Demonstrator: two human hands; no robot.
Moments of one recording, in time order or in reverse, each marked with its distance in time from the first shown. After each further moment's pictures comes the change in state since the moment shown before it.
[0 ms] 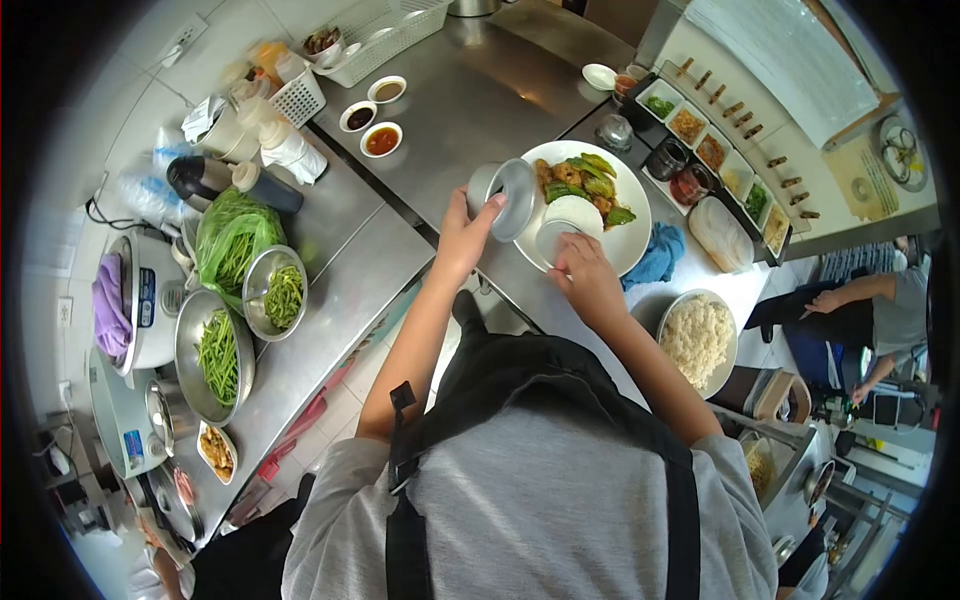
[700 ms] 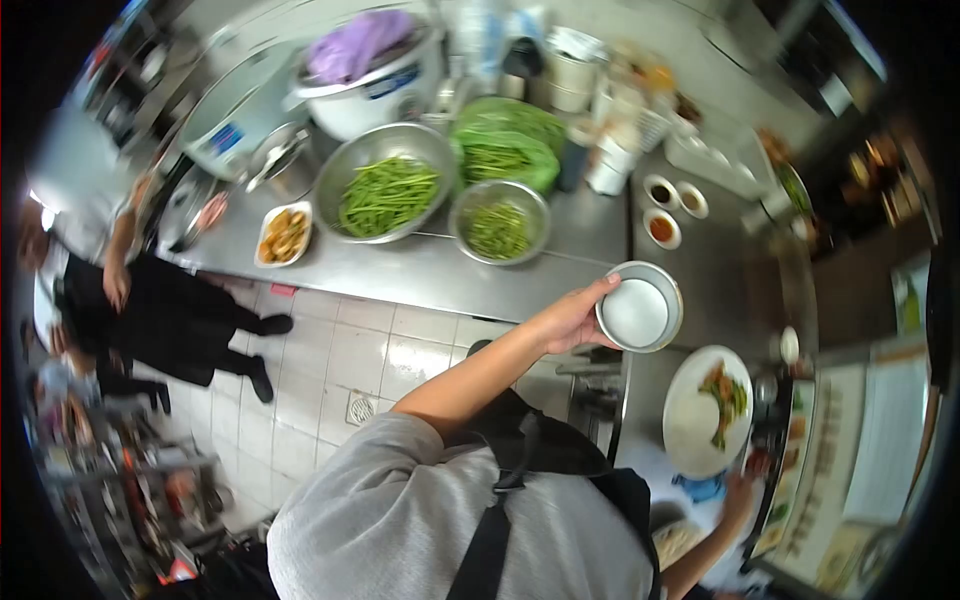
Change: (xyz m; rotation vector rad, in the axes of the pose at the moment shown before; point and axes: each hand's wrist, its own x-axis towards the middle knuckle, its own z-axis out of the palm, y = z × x) left_hand -0.091 0.012 -0.148 -0.899 0.022 -0.103; right_hand 0.010 0.157 -0.084 -0.265 -0.111 0.216
